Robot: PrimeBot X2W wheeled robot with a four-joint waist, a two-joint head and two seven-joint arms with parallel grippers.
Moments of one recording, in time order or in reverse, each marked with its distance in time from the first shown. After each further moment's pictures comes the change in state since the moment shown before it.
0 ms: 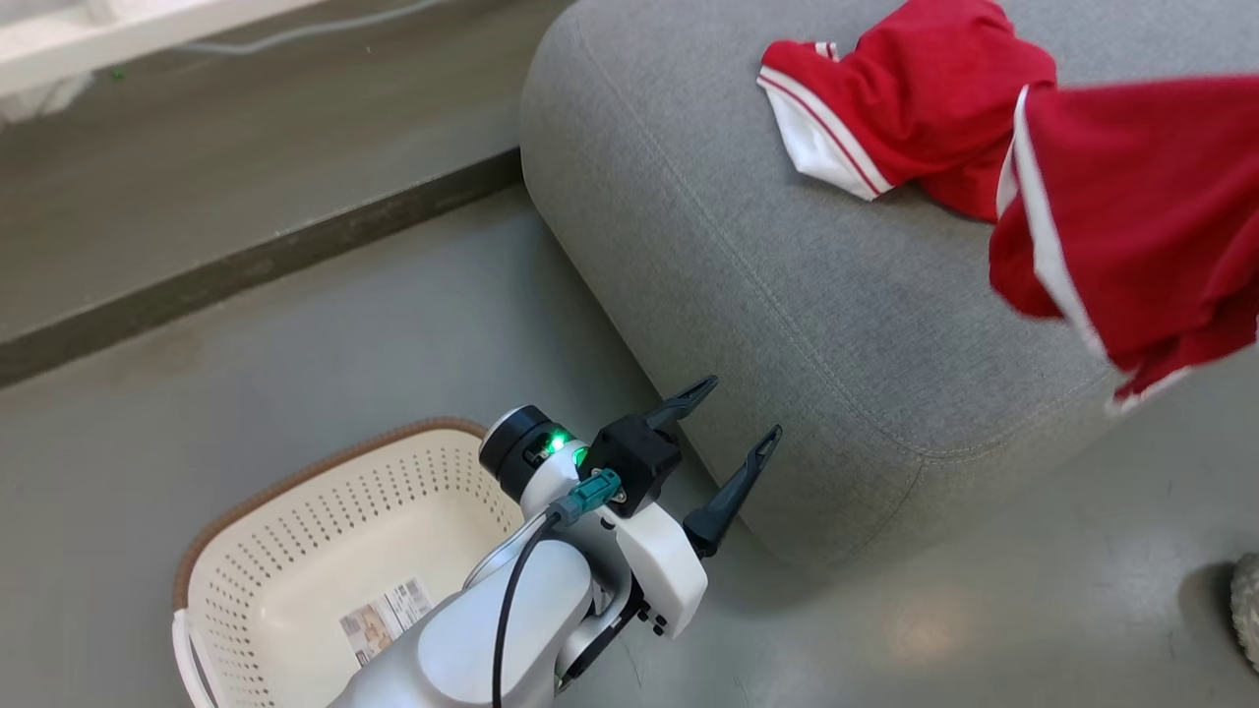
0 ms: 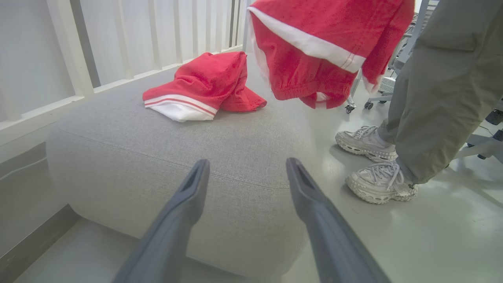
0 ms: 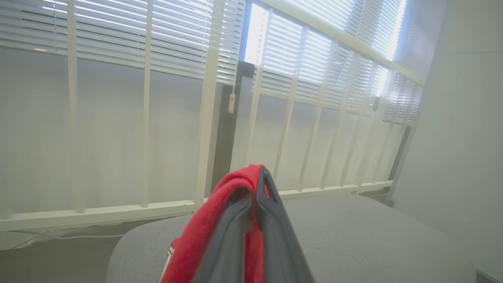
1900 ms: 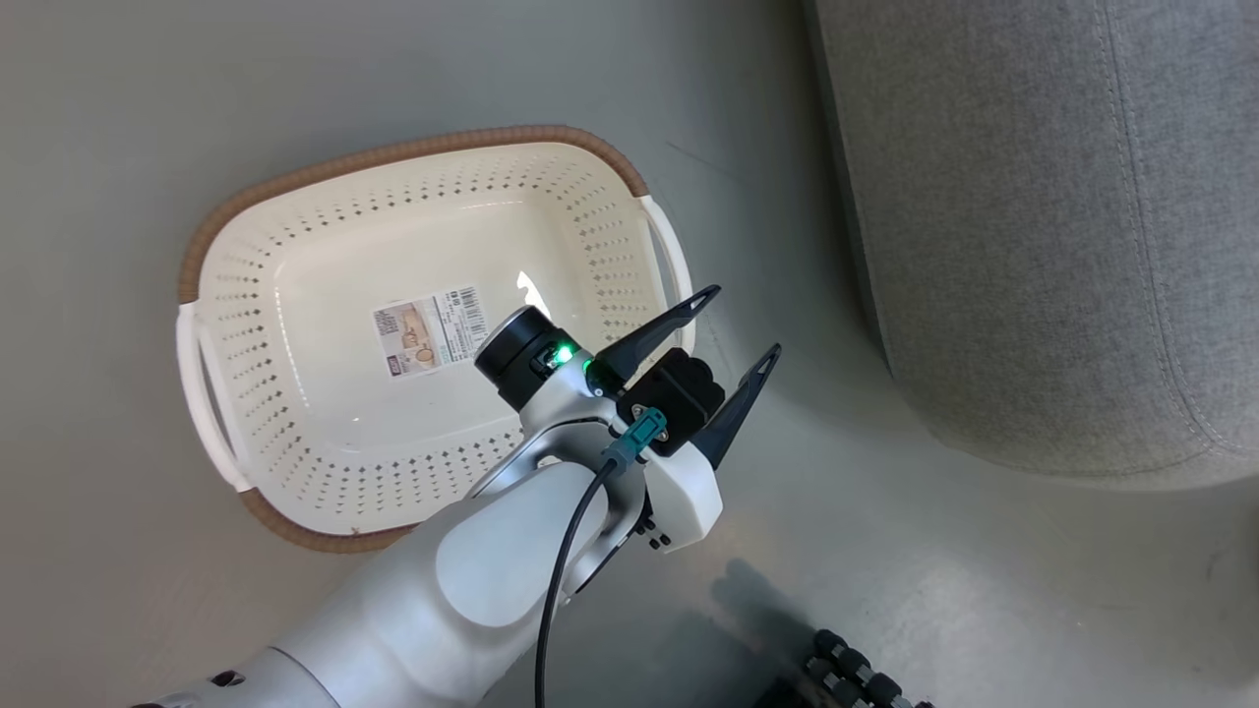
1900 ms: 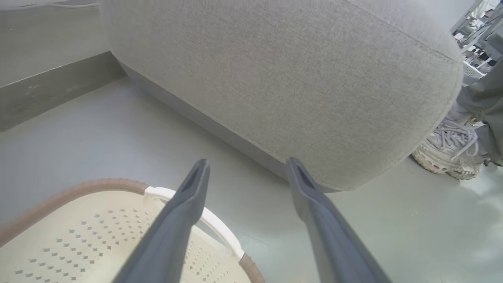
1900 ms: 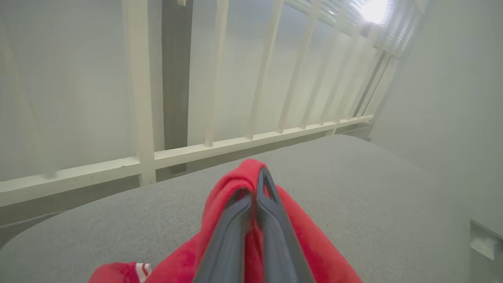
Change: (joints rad) left arm -0.218 0.015 -0.183 0.076 0.026 0.138 0.000; right arm -0.765 -0.197 -0.198 0.821 -0.039 0.000 -0.001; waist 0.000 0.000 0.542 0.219
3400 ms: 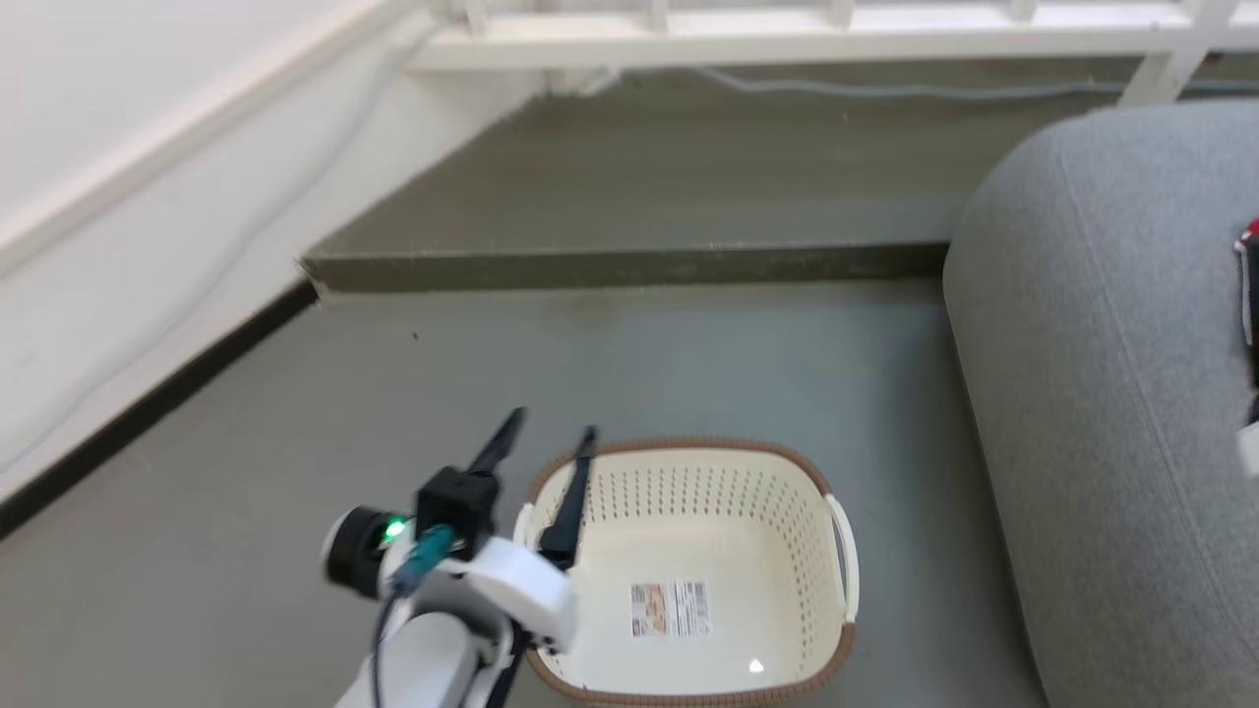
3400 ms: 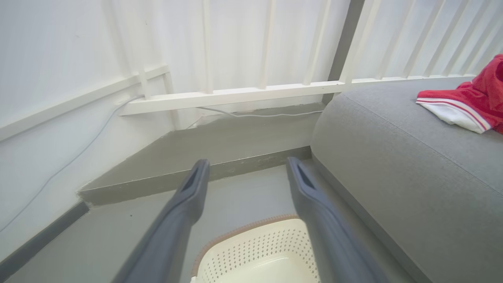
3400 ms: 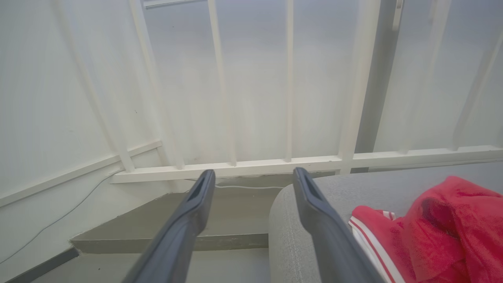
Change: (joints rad) left arm 0.485 -0.006 0.578 -0.156 0.120 -0.019 0.000; right arm 0.810 0.045 0.396 -0.600 0.312 0.000 0.000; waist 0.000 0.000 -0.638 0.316
